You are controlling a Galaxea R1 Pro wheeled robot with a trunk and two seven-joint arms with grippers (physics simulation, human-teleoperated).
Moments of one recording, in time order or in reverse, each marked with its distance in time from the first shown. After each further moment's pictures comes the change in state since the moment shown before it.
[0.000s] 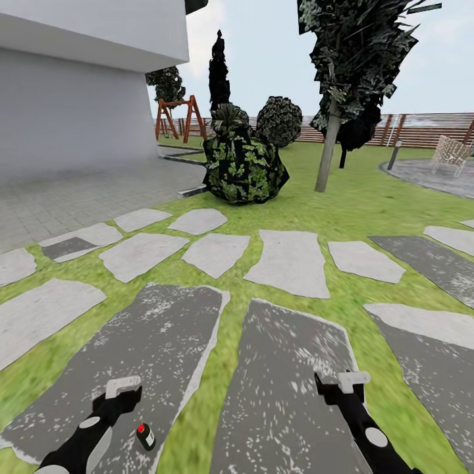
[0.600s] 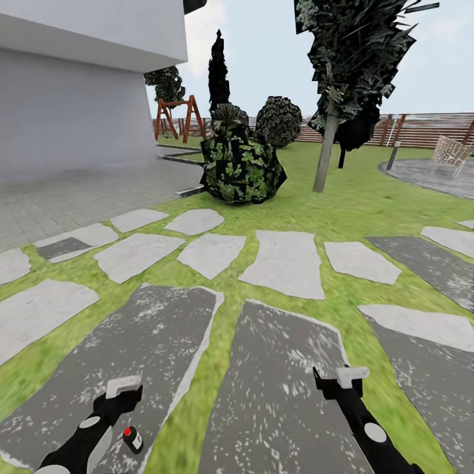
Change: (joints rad) left arm -0.001 -0.003 0.009 0.000 0.007 -0.001 -0.005; right arm -0.001 0.000 0.007 -0.037 0.001 0.004 0.001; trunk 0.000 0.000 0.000
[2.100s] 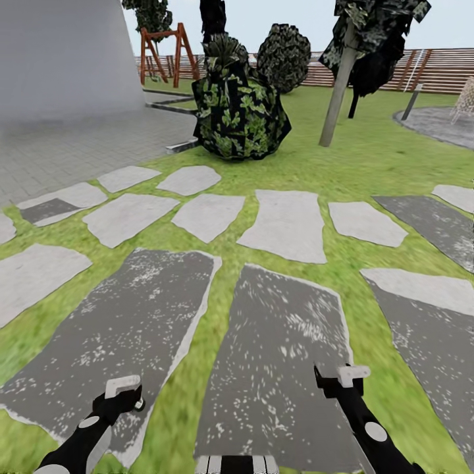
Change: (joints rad) left arm -0.002 0.003 0.003 0.002 -0.001 -0.001 0.000; right arm 0.000 0.000 -0.007 -0.007 0.000 0.000 -0.003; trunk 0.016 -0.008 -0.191
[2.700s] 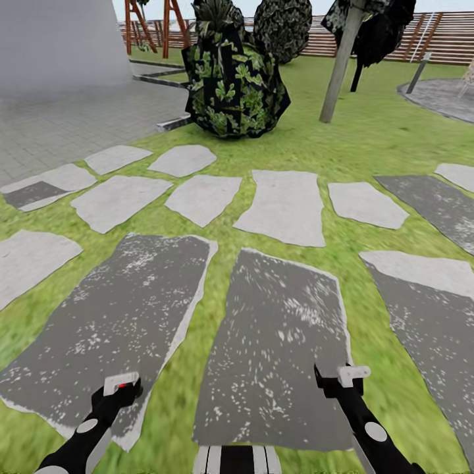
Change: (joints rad) left arm 0.002 0.001 0.004 0.013 -0.001 -0.132 0.006; right arm 0.000 0.000 0.000 0.000 0.000 -0.003 0.000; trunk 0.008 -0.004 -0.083
